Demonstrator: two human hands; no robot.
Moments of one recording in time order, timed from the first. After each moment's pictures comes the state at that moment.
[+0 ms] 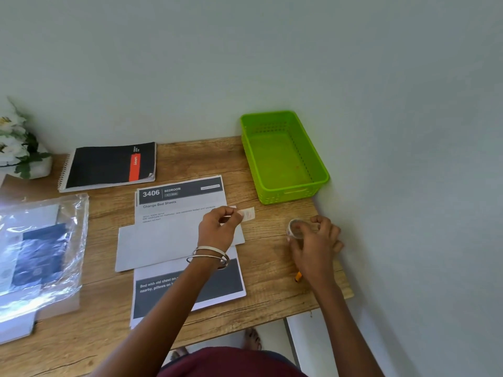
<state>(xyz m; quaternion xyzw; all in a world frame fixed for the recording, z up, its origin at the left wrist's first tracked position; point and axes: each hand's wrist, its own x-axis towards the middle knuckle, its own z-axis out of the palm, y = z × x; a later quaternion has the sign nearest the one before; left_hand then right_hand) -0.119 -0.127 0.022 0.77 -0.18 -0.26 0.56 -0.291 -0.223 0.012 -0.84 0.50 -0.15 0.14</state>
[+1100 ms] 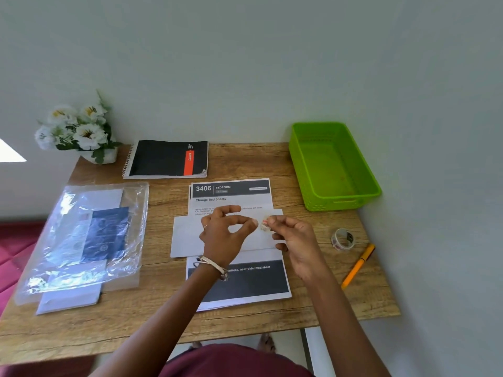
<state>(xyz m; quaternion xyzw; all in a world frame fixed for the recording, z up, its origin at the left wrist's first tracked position) -0.077 -0.047 0.033 0.83 -0.23 -0.15 0.48 -0.185 -0.148 0.063 -0.55 0.43 -0.15 0.71</state>
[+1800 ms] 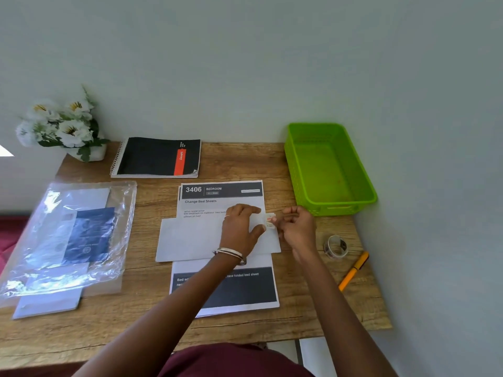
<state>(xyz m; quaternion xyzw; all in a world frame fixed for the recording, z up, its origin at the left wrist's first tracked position) -0.074 -0.109 -0.008 0.85 -0.36 -0.11 0.37 -0.167 -0.208 0.021 -0.62 0.49 -0.20 0.58</state>
